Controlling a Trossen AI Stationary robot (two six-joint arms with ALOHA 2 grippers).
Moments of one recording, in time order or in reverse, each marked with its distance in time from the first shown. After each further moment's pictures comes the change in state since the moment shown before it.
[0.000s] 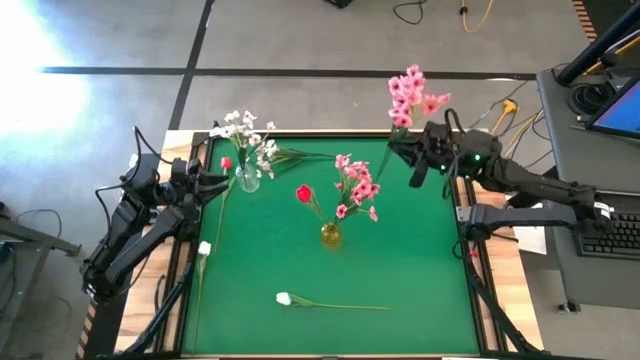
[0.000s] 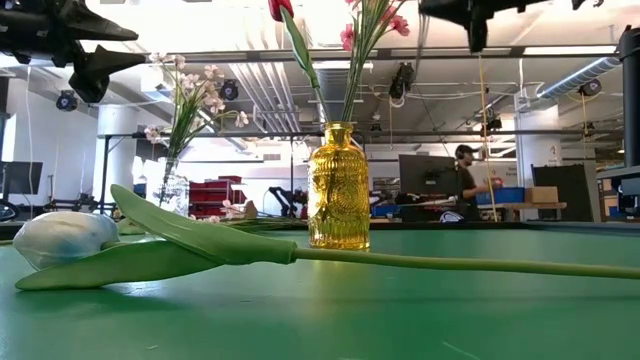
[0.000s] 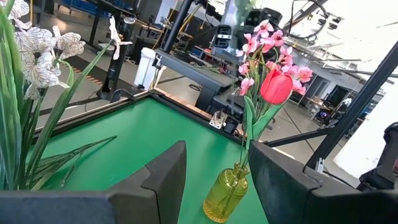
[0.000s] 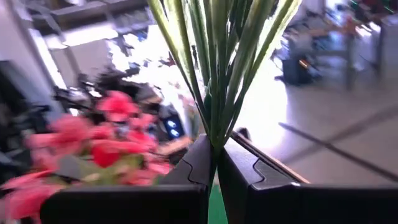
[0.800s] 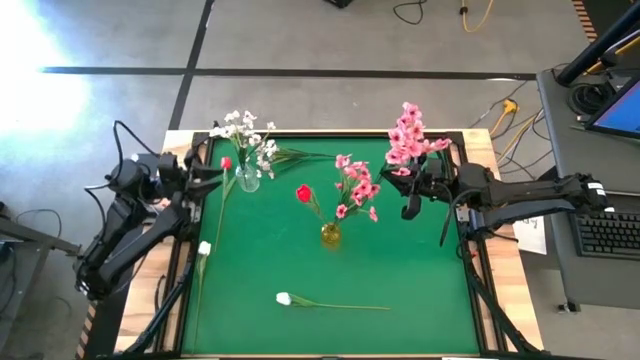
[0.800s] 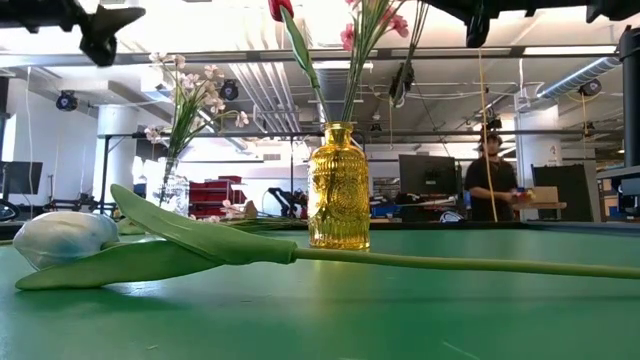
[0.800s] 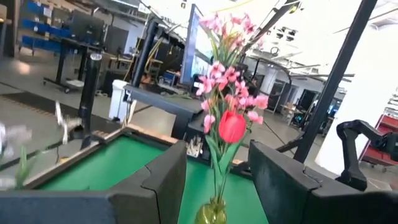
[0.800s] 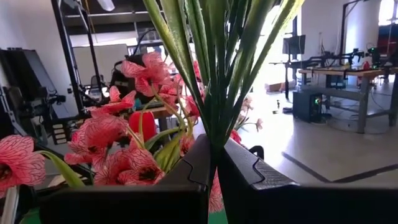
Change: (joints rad) left arm -0.005 0.118 0.094 0.207 0.089 -0.002; right arm 0.298 0.011 -0.201 0.333 0.238 -0.187
